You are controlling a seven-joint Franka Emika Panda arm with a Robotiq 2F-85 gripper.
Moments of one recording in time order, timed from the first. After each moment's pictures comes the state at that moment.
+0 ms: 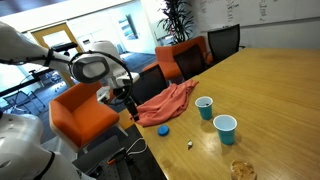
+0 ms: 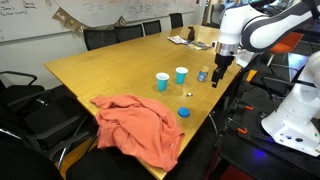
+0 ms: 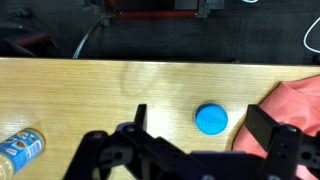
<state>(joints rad) 0.06 -0.41 0.13 -2.80 0.00 2.33 0.19</state>
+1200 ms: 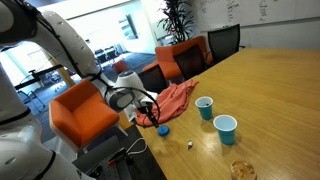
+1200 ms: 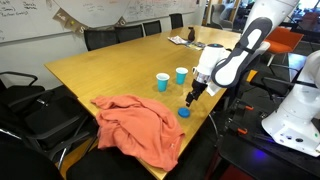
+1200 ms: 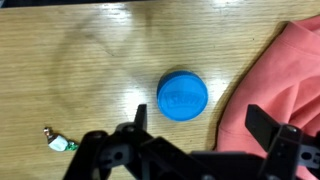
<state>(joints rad) 0.13 0.23 0.12 -2.67 0.15 3.02 0.19</state>
